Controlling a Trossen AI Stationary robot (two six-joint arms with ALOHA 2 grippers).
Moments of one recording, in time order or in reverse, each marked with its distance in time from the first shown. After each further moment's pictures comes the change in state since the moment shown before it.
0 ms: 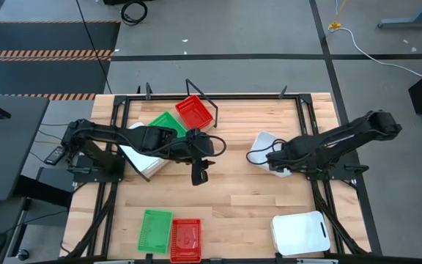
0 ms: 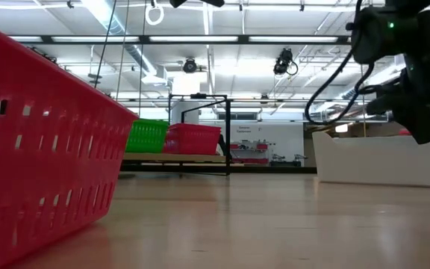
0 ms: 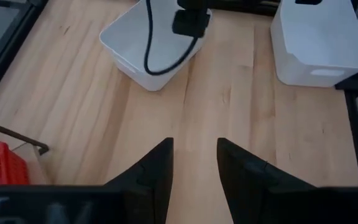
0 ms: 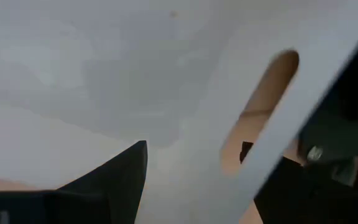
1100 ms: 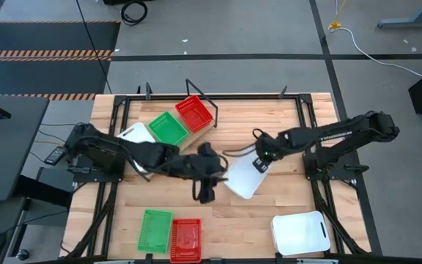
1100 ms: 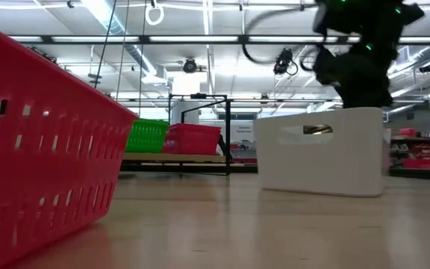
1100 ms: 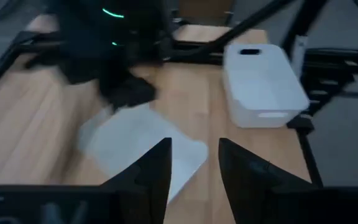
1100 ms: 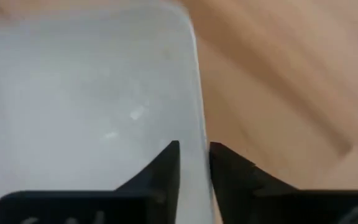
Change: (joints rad) left arm -0.126 0.062 0.002 0.261 -0.060 0.019; right arm -0.125 0.031 0.140 0.308 0.211 -1.009
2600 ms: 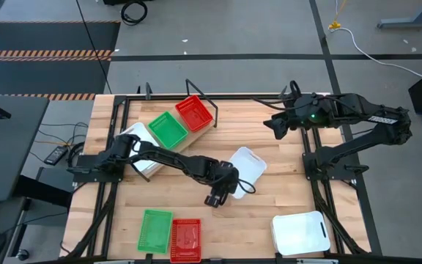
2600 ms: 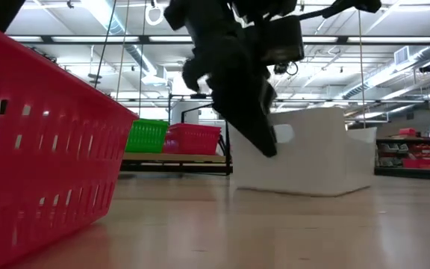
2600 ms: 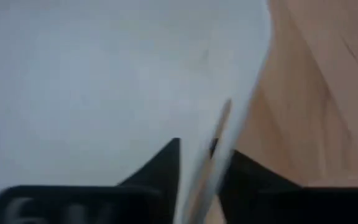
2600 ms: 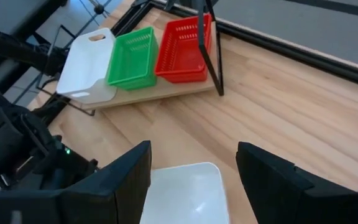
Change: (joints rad) left arm 0.113 0.454 -0.002 -0.037 0.305 0.444; right arm -0.016 -0.206 0.605 -0.305 0.166 0.025
